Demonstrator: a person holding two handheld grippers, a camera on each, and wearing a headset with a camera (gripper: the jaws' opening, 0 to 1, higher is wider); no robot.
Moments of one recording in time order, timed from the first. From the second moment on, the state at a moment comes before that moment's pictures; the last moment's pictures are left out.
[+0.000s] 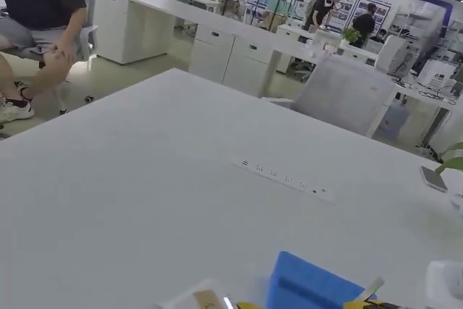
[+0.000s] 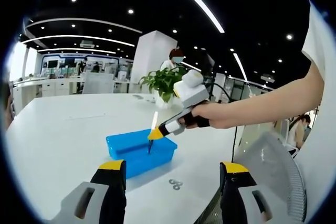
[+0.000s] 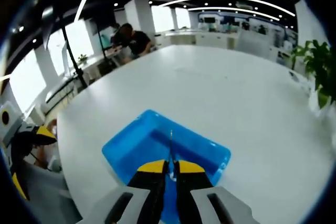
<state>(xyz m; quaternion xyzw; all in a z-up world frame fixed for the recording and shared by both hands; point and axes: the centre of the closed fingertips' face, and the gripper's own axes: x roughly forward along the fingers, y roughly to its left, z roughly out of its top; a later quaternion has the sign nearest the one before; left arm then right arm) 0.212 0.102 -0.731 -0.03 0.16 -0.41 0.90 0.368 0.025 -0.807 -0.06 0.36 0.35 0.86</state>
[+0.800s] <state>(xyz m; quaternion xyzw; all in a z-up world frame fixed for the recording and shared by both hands) 0.213 0.101 -0.728 -0.04 0.15 -0.41 0.90 0.361 0.023 -0.809 -0.09 0.35 0.36 0.86</state>
